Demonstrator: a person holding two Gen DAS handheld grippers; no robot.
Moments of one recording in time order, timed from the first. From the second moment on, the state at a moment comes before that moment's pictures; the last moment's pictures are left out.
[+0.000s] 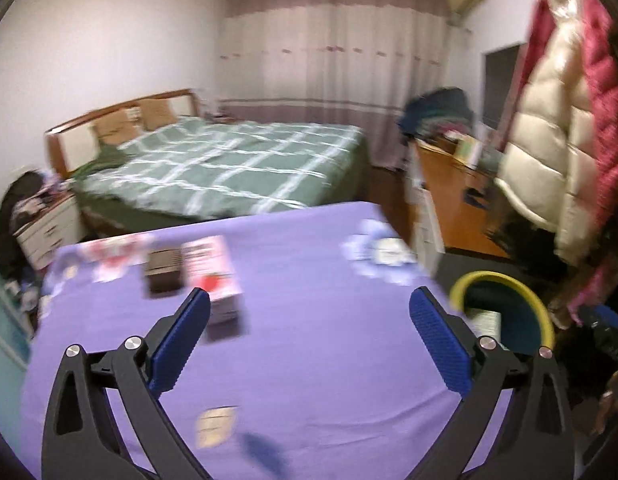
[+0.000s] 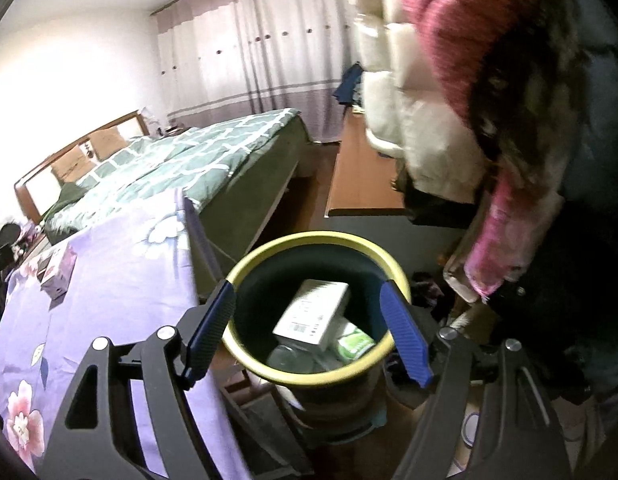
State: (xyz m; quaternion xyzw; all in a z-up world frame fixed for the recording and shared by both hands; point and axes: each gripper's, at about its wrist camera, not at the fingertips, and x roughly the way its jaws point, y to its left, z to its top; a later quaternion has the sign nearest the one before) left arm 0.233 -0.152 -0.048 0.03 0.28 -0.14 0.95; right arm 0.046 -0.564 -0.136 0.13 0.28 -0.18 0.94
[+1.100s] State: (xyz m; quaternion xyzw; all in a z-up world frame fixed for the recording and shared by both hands) left arm 0.257 0.106 -0.097 -0.08 0.26 0.10 0.96; right arm 0.292 -0.235 -0.140 0.00 0.37 0.10 0.93
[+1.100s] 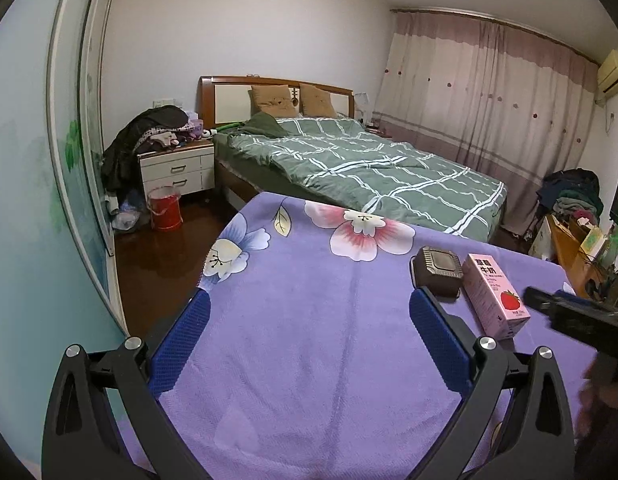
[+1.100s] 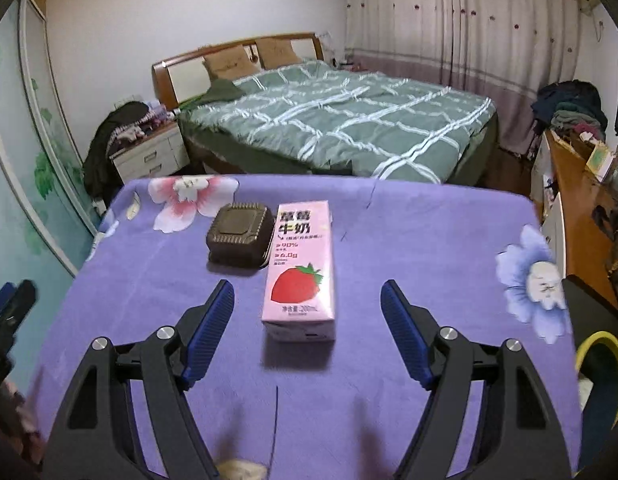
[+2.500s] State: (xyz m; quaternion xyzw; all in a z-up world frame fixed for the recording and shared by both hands) left arm 0.265 0.080 -0.107 -0.06 0.29 0.07 0.95; right arm 0.195 -0.401 -0.121 0.07 0.29 -0.08 0.95
